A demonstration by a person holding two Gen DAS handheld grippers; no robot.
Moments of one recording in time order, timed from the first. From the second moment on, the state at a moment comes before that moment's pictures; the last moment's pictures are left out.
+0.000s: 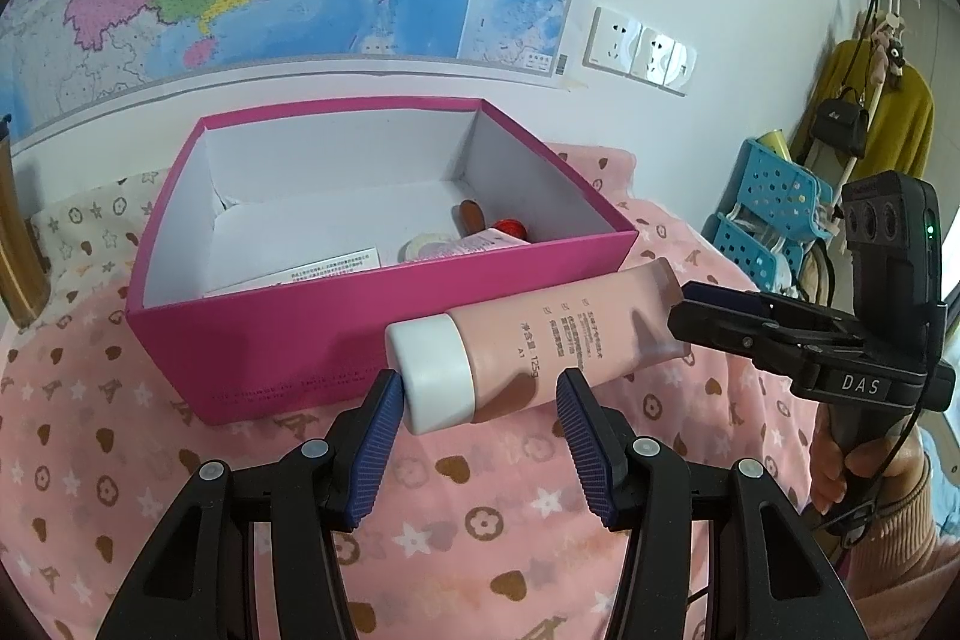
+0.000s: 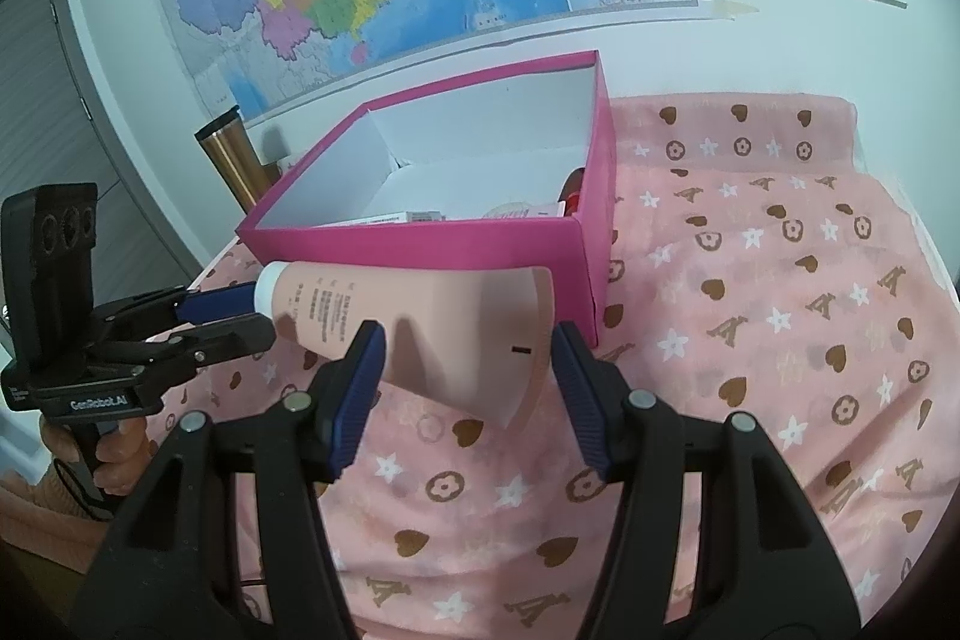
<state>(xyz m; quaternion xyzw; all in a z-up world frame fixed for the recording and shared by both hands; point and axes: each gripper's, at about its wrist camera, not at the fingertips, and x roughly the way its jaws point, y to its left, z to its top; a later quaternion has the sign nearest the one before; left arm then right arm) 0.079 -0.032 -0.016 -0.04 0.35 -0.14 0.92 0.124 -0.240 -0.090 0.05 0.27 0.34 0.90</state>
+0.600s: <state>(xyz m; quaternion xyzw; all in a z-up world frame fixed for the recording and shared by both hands) 0.081 -0.034 -0.009 -0.04 0.34 -0.14 0.93 0.129 -0.242 -0.081 0.05 0.26 0.34 0.90</state>
